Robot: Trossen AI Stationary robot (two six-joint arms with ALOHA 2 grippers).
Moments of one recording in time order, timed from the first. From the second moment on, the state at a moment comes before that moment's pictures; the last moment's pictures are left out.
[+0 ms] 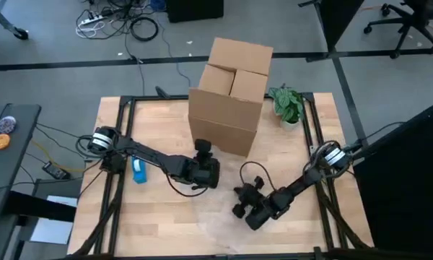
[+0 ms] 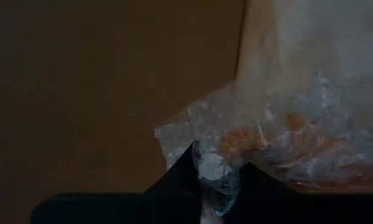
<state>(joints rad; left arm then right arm) -0.26 1.81 1.27 -0.59 -0.85 0.13 0.68 2.06 0.98 0.01 0.89 1.22</state>
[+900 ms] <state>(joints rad) -0.37 1.81 1.11 -0.58 -1.24 -0.40 0.72 2.14 1.11 0.01 0.88 1.32</state>
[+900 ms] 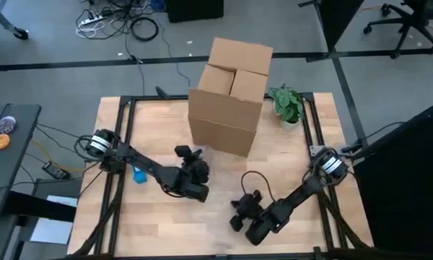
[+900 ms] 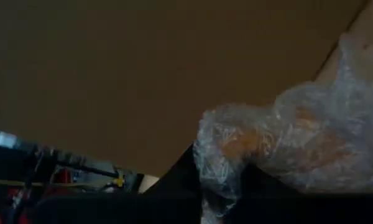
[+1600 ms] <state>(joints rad) -0.43 1.81 0.98 -0.45 -1.26 -0.30 0.71 1.98 1.11 -0.16 0.89 1.15</state>
